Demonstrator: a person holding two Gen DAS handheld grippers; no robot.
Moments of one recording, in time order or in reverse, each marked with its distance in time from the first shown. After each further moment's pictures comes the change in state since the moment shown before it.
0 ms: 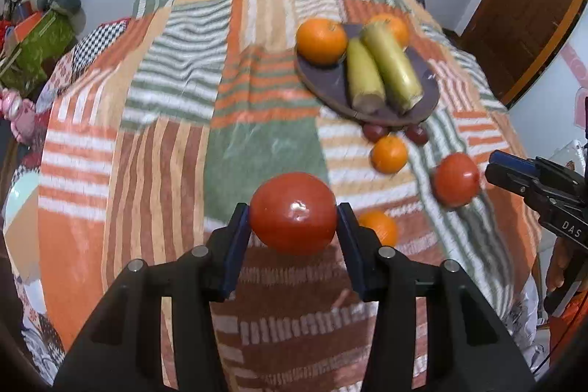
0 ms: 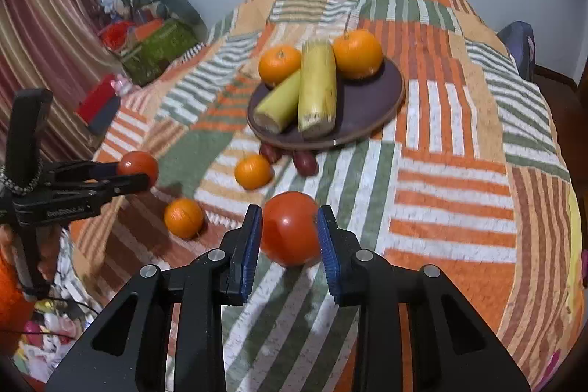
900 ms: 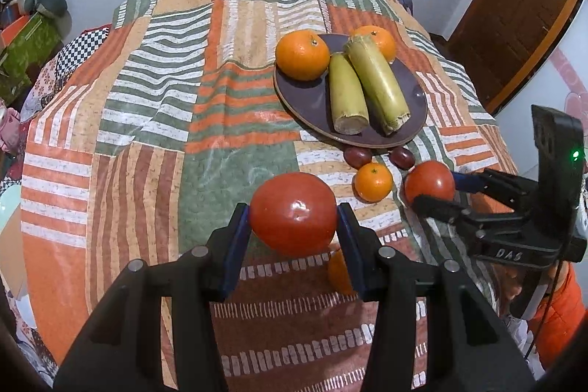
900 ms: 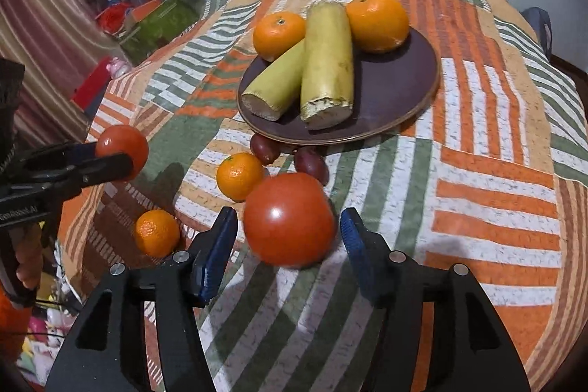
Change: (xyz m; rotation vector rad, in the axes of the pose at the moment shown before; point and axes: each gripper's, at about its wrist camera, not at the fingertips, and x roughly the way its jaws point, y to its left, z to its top) left arm 0.014 -0.006 0.019 0.002 -0.010 -0.058; right arm 0.061 -0.001 0.007 -0.007 0.115 0.034
